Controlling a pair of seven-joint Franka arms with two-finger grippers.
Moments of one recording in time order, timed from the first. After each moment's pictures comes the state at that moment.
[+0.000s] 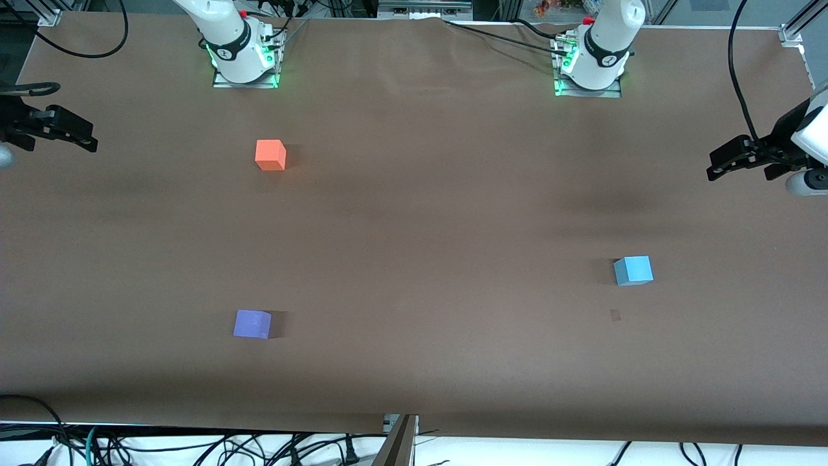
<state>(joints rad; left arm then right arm) -0.05 0.06 0.06 -1.54 0.00 1.56 -0.04 -0.02 0.08 0.03 -1.43 -0.06 1.42 -0.02</state>
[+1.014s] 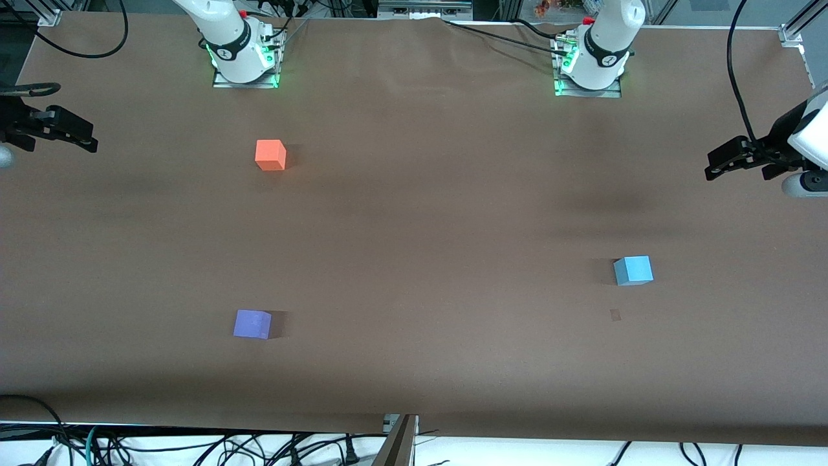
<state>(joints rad) -0.05 0.07 0.06 -1.54 0.00 1.55 -0.04 -0.02 0.08 0.03 -1.43 -0.06 1.42 -0.02</state>
